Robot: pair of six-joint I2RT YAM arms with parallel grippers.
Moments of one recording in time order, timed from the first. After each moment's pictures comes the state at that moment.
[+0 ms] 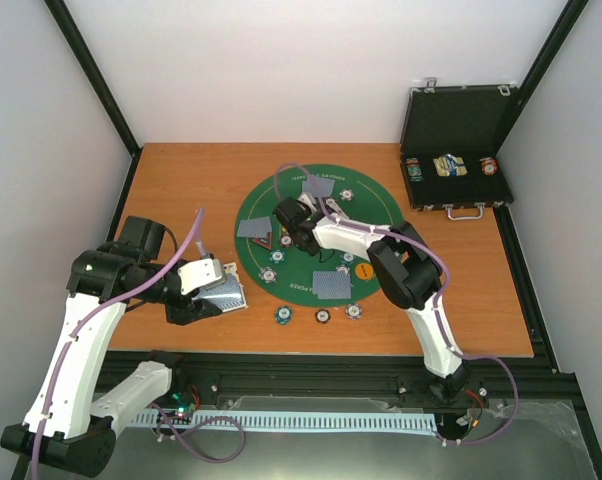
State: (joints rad) left arm -0.21 0.90 1.19 -1.52 0.59 0.89; right arm 0.77 2.19 1.60 -0.60 0.91 -0.13
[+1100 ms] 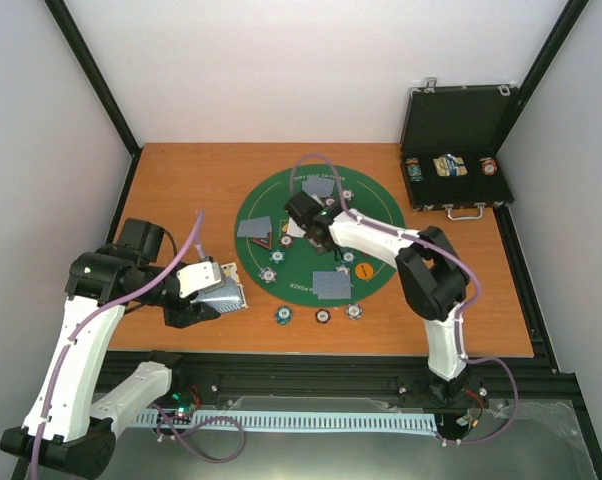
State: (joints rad) left arm -0.21 0.89 1.19 -1.55 0.58 0.90; right arm 0.78 2.02 1.52 -0.74 0.60 0.02
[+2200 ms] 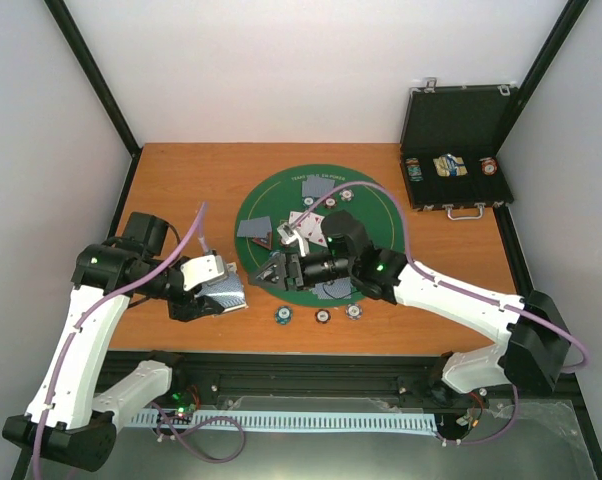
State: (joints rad) left arm -0.21 0.93 1.19 -1.51 0.61 0.89; right arm 0.93 1.35 1.01 -0.02 -0.72 0.91
